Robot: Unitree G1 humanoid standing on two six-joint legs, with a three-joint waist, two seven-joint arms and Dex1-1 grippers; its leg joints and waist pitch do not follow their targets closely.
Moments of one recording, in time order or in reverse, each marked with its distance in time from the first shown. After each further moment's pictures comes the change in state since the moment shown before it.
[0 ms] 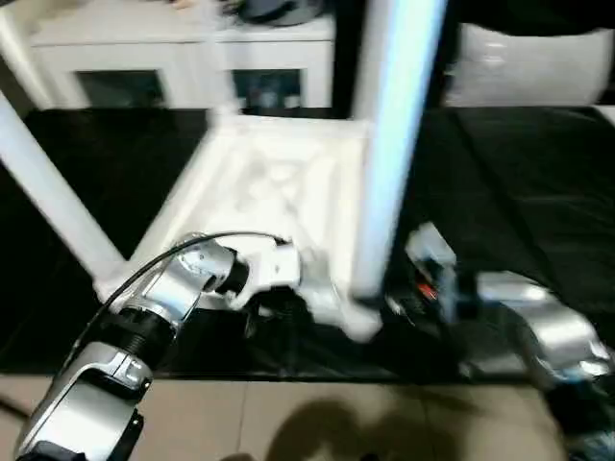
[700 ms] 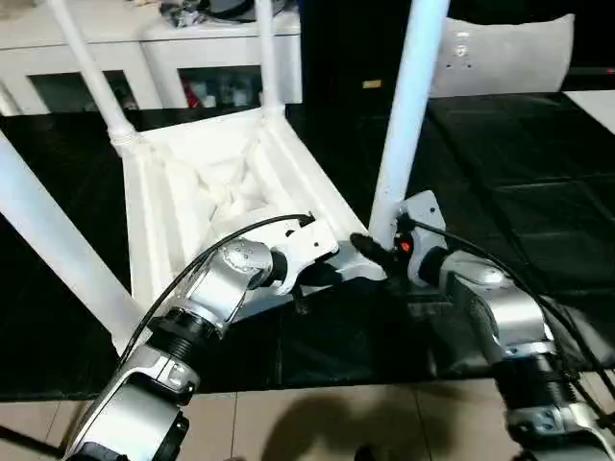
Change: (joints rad) left arm -0.005 -0.131 0.016 -0.070 0.030 0.175 0.244; right arm -0.036 0.093 -0.054 0.083 -0.087 -0.068 -0.262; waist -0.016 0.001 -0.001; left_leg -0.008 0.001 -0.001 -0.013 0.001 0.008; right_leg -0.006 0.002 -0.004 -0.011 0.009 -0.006
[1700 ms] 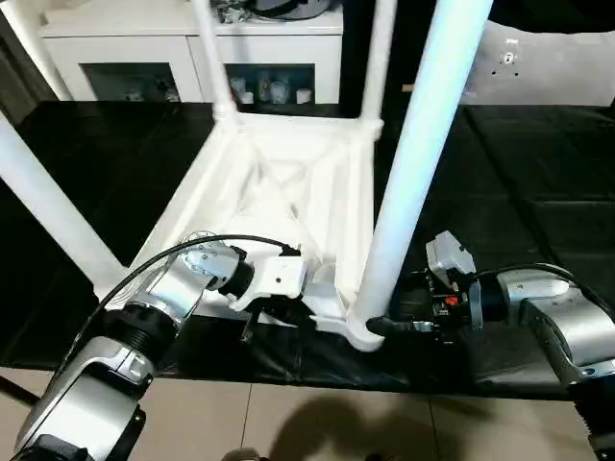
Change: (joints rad) left arm -0.020 0.182 -0.091 0.122 -0.053 -0.447 -0.461; right arm 0.063 -0.288 0.112 -0.095 0.158 -0.068 0.660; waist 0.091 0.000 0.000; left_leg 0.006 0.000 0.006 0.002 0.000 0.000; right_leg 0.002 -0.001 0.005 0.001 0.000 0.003
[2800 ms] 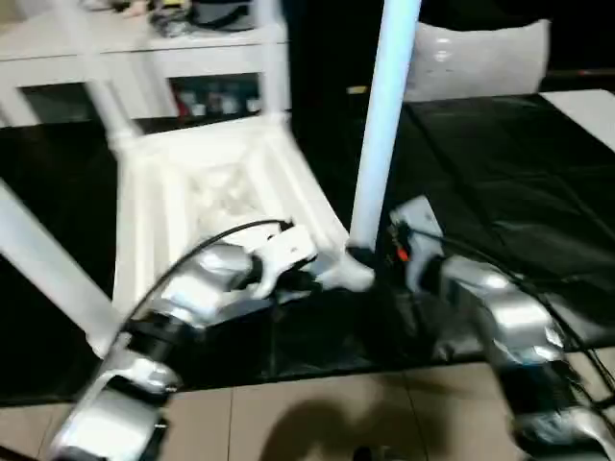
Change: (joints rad) left arm 0.041 -0.179 0.129 -0.113 0.073 0.488 0.497; right arm -0.103 0.377 -0.115 0.100 -0.166 0.169 -0.805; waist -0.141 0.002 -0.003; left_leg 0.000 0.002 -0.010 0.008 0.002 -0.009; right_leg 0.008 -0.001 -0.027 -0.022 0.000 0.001
